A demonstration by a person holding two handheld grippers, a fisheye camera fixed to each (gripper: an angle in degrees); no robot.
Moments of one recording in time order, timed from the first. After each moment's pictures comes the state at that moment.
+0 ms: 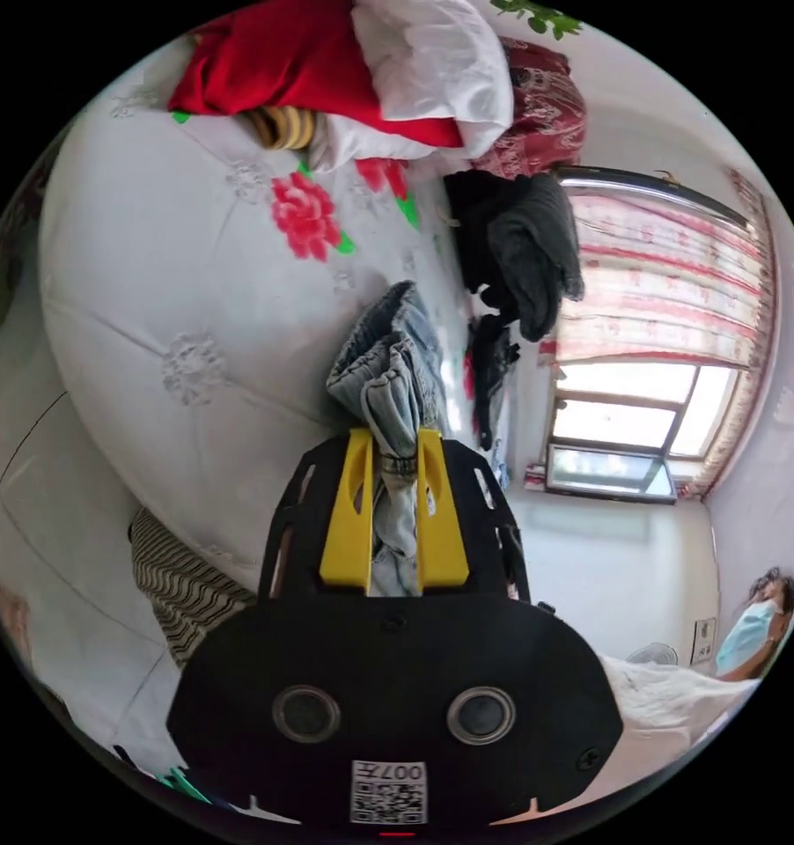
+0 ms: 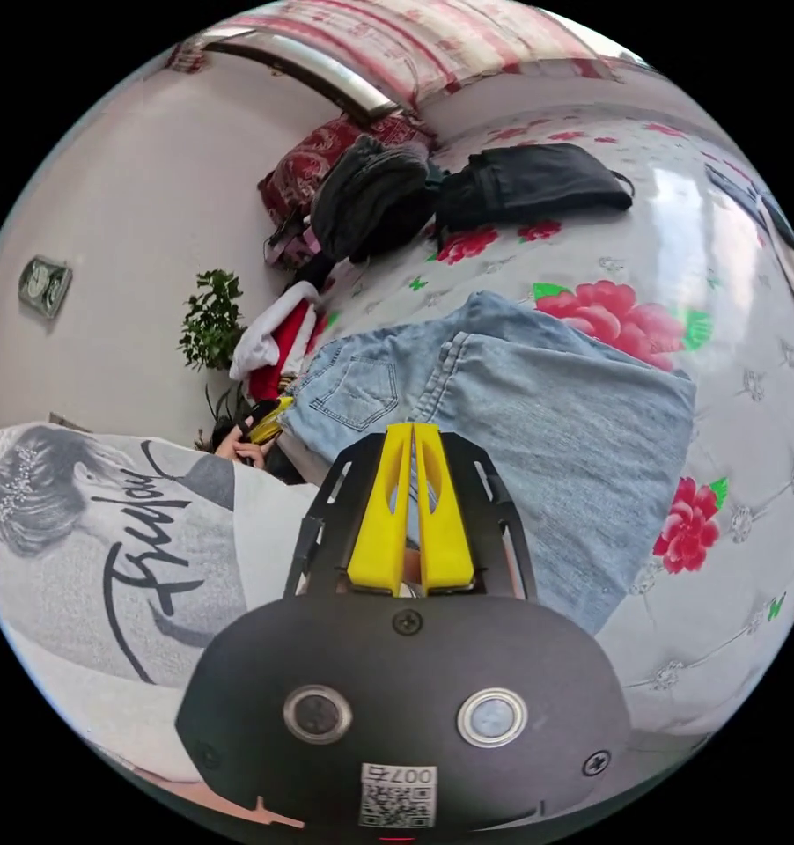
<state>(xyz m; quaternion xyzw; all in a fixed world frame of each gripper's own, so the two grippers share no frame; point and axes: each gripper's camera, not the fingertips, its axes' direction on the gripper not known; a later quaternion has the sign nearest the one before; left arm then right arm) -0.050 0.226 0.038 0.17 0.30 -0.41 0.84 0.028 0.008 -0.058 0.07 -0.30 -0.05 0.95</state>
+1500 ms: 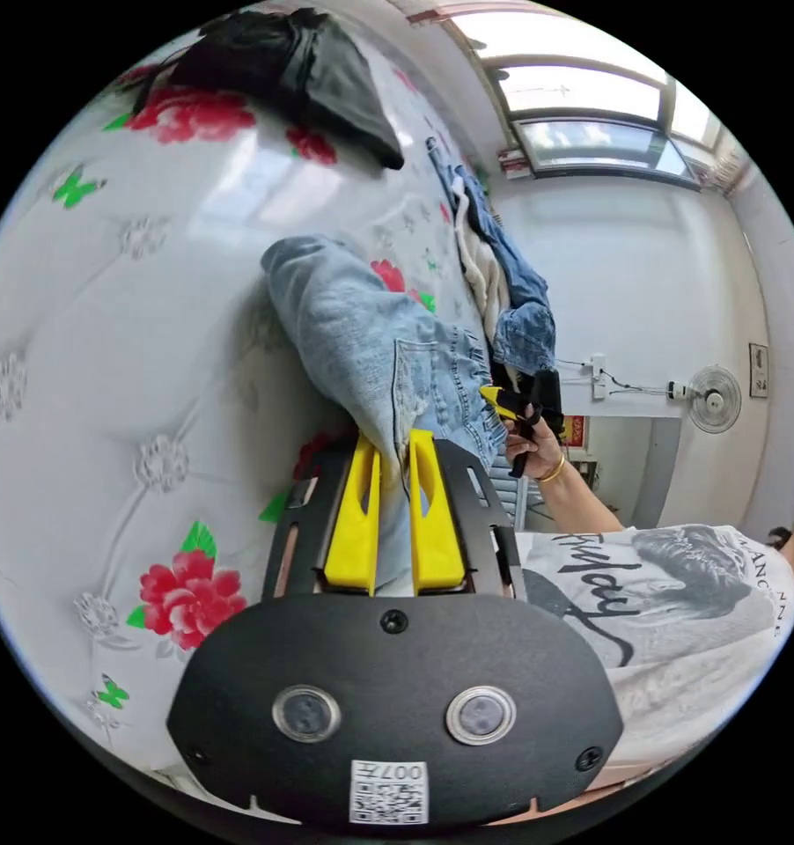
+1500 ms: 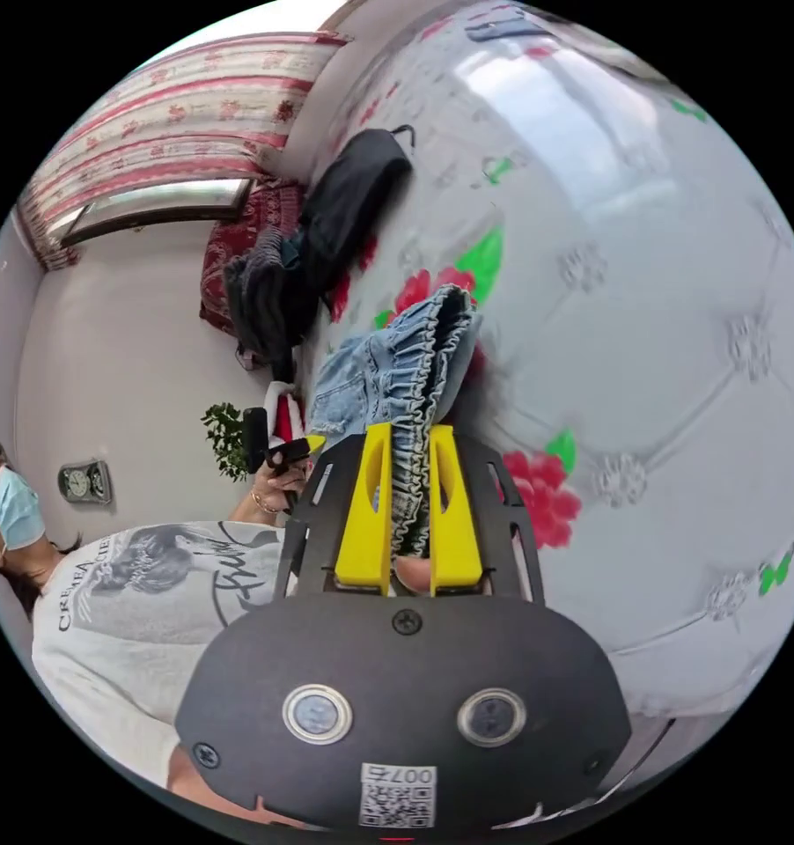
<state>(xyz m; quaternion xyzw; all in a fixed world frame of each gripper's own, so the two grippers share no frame) 0.221 0.005 0.120 -0.15 0.36 0.02 0.92 0.389 0.004 0.114 0.01 -0.41 0.16 0.90</state>
